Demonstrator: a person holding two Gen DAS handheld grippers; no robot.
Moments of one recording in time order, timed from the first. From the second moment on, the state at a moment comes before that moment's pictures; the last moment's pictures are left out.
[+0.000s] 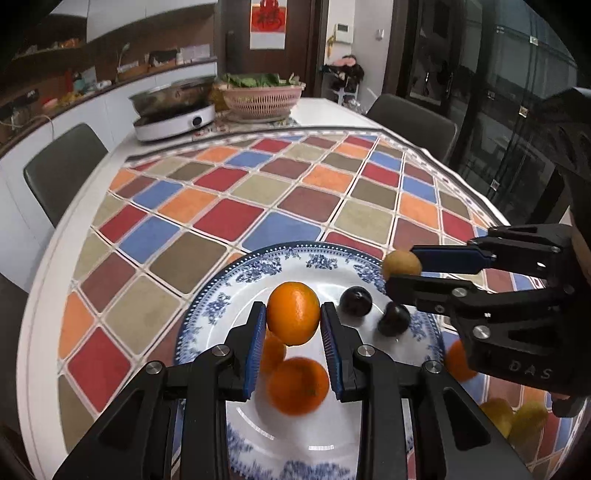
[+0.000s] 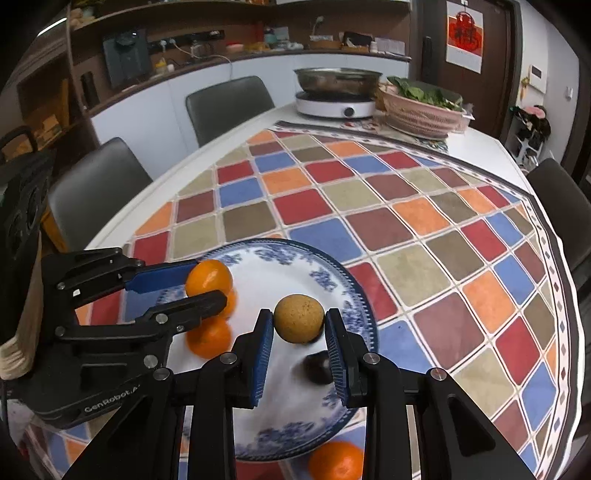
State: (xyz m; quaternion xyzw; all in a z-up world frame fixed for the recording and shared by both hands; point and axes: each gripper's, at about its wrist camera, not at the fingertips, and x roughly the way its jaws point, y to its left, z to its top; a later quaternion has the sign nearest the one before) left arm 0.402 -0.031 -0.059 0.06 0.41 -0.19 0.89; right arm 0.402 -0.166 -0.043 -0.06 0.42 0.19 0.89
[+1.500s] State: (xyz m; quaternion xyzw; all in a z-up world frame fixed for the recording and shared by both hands) left arm 0.272 -0.028 0.021 0.07 0.32 -0.15 0.93; right arm 0.291 -0.186 0.013 -0.05 0.35 0.19 0.92
